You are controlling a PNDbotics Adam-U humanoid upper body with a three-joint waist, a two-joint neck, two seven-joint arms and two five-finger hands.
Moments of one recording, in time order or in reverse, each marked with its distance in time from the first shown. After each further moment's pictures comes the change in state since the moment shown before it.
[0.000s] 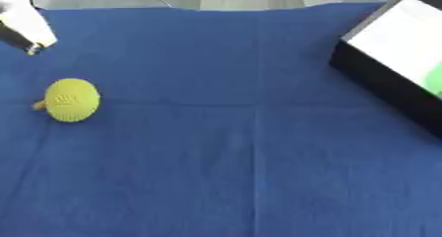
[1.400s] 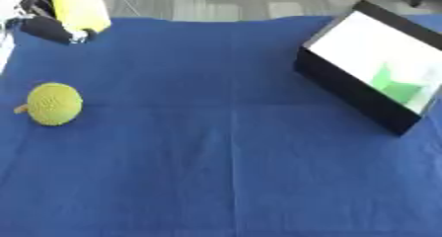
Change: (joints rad) left arm 0.188 -0.231 -0.170 -0.423 0.338 -0.258 0.032; right arm -0.246 -0.005 0.213 -0.043 -0.009 -0.050 0.077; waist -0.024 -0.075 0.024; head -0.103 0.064
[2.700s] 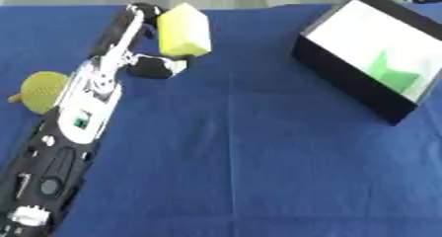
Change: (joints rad) left arm 0.075 -0.313 -0.079 -0.083 -0.123 -0.243 0.199; right arm -0.155 0.123 0.153 0.088 0.199 -0.098 0.146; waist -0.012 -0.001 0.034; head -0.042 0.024
